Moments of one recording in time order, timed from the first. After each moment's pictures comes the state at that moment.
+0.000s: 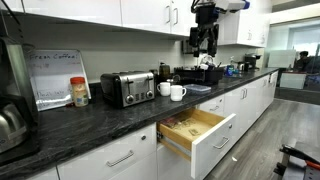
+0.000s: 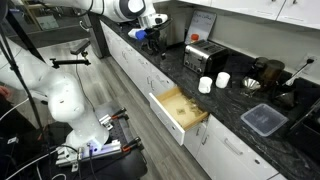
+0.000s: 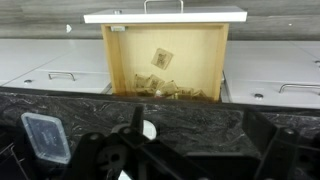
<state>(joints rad) 0.06 -0.39 0.14 -2.35 -0.21 2.11 0.24</state>
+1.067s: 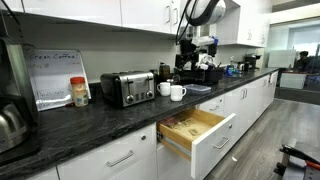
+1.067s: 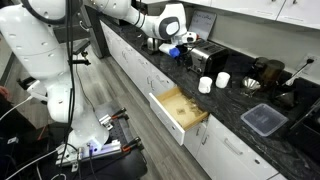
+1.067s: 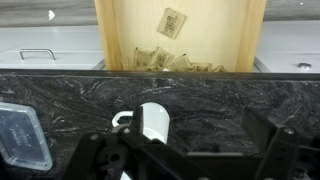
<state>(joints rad) 0.03 0.06 0.02 -2.09 -0.21 2.32 0.13</state>
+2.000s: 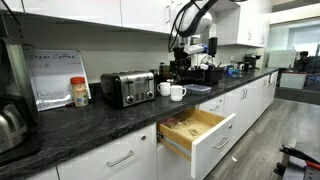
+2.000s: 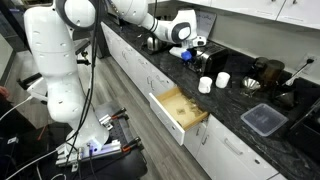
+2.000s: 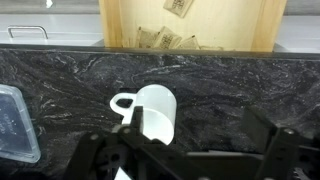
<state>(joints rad) 0.03 0.26 -0.01 -1.90 -0.20 2.32 0.06</state>
